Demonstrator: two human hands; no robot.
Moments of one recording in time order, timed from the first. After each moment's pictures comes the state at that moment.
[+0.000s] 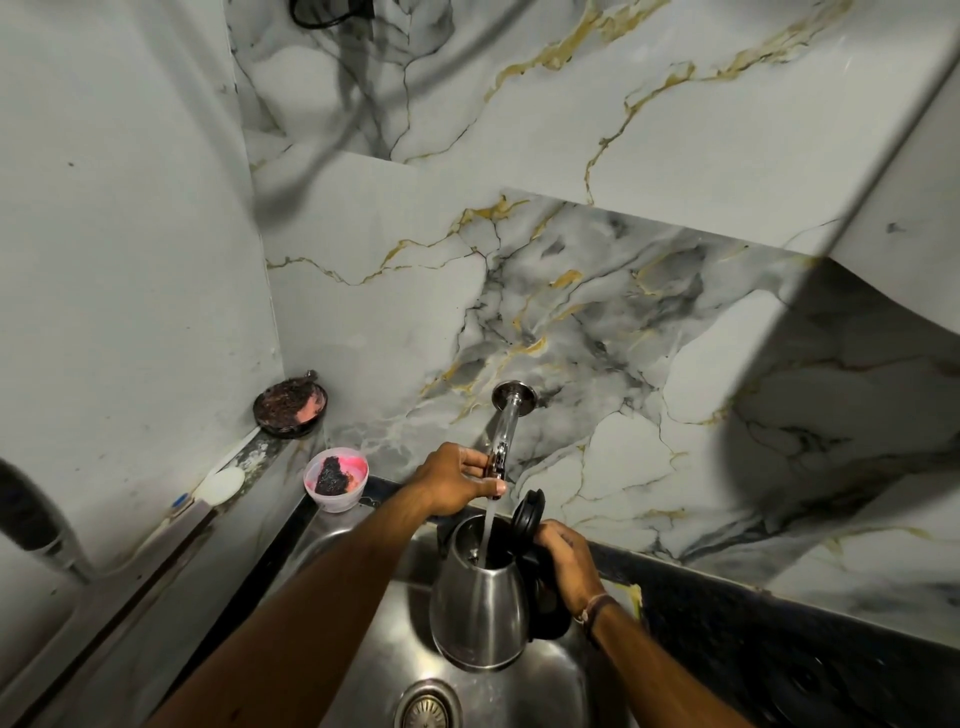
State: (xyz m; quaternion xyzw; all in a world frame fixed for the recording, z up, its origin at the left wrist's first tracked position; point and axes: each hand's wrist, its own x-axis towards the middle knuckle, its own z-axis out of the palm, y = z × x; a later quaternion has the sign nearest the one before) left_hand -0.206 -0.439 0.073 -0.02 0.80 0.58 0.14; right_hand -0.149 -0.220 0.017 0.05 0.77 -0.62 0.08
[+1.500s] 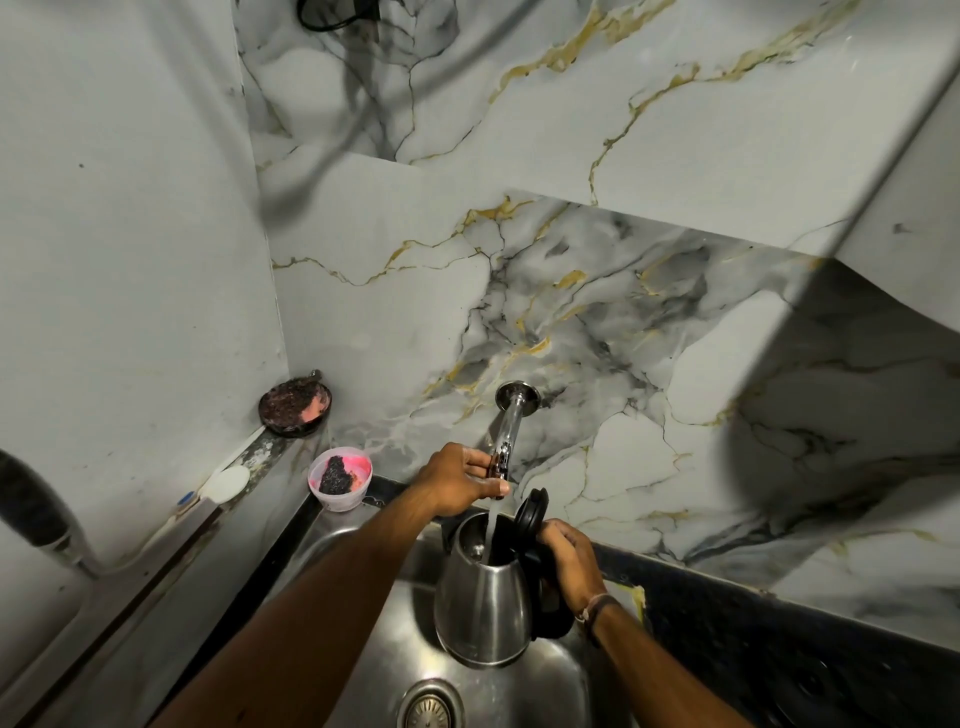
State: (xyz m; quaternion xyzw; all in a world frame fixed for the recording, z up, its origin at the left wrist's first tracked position) left_hand -0.203 -0.437 0.076 -0.03 0.81 0.57 0.13; right_hand -0.147 -0.222 0.019 0.06 0.76 -0.64 0.08
